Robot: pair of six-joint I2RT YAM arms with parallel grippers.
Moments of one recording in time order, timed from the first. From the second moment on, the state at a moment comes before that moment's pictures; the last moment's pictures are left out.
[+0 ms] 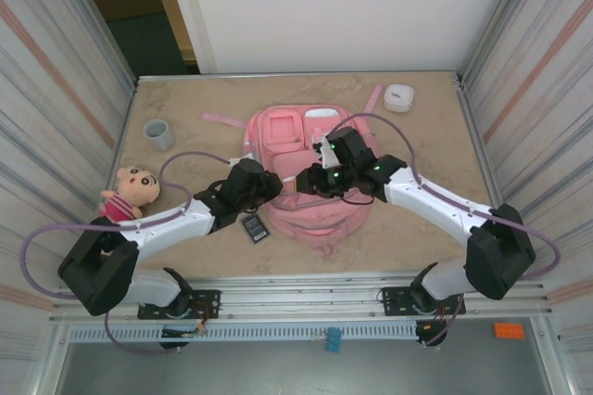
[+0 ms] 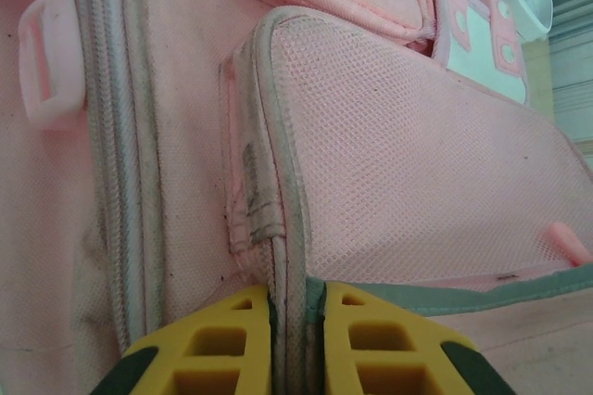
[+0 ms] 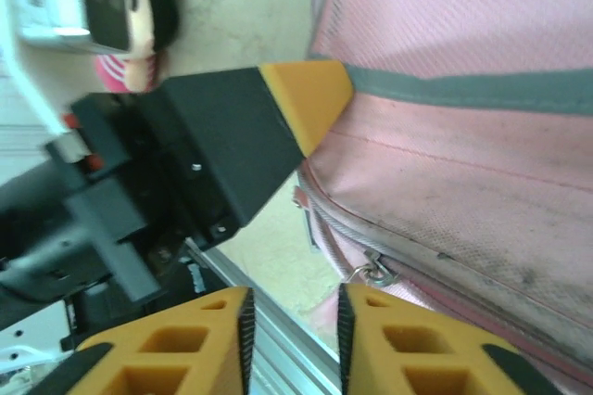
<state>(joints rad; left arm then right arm) -0.73 1.33 0.66 0.02 -0.07 -1.02 0.69 1.39 1.02 -0.41 -0.49 0.76</state>
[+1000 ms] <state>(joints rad) -0.72 1.29 0.67 0.00 -0.05 -0.98 0.69 1.49 1.14 -0.73 -0.18 -0.52</state>
